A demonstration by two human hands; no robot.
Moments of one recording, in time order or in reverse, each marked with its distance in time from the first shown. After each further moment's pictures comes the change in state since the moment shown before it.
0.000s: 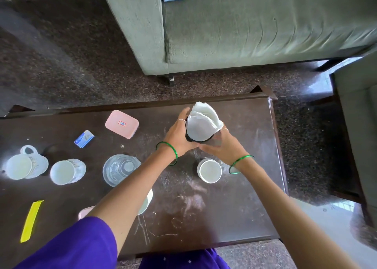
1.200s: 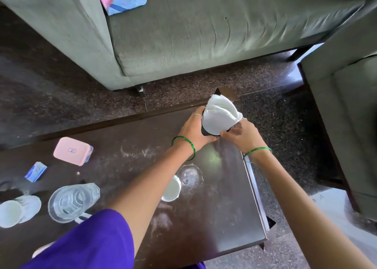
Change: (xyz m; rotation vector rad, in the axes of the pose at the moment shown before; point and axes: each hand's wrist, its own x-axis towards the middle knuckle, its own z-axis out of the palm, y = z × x) left_hand 0.072 0.103 0.123 0.117 -0.082 0.073; right_hand 0.019 0.094 -0.144 0.131 0.284 0.024
